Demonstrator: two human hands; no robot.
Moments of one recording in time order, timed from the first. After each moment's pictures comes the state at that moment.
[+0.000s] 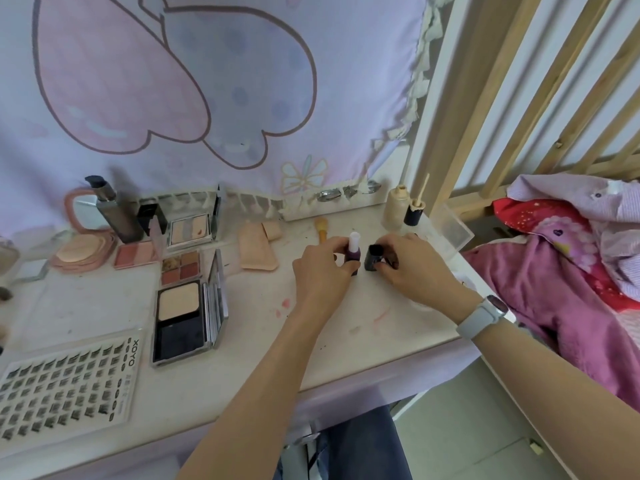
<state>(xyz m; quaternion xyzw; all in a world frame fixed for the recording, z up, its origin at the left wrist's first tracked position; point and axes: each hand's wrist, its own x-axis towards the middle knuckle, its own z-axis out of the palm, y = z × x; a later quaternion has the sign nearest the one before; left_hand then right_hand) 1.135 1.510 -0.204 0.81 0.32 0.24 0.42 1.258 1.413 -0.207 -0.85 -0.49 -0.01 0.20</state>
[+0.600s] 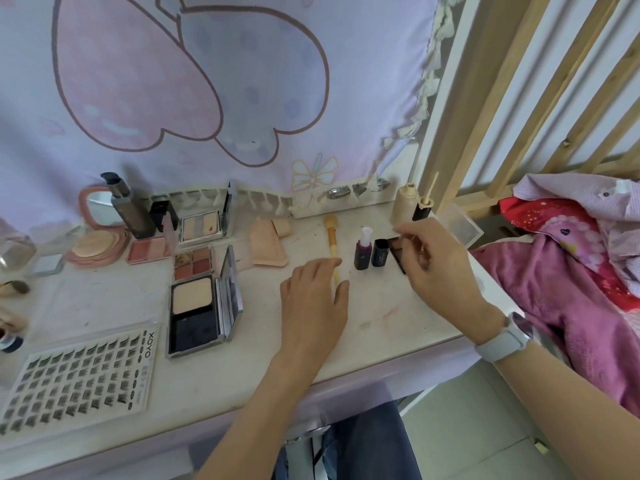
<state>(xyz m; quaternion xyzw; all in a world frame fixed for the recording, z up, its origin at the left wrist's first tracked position) 1.079 1.495 -0.222 0.88 0.31 0.26 0.24 1.222 1.390 -0.185 -0.75 -0.50 -0.17 0.40</state>
